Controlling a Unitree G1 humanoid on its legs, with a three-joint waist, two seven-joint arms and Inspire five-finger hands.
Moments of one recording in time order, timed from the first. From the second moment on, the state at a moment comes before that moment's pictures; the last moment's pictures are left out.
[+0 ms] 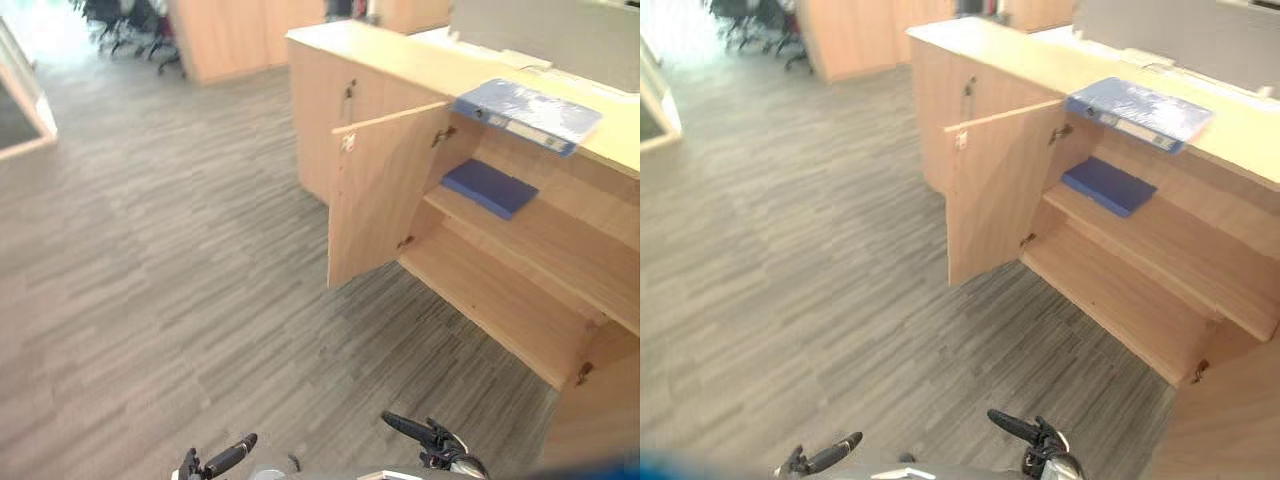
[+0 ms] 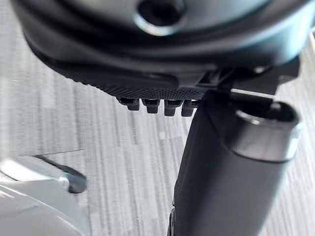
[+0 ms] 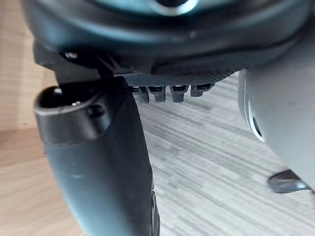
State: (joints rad) left arm 0.17 0.06 0.36 1.05 -0.20 -0.14 0.16; right arm 0.00 -0.02 -0.33 1.13 0.12 -0.05 -0.01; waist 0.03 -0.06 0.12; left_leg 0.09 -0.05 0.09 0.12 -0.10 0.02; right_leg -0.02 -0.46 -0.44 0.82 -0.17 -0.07
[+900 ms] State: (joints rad) left arm 0.09 0.00 0.38 1.00 -0.17 -0.13 0.12; right arm -0.01 -0.04 -0.33 1.20 0.12 -0.01 -0.04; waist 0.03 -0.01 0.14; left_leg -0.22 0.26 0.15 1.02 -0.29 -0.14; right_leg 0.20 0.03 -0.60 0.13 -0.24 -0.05
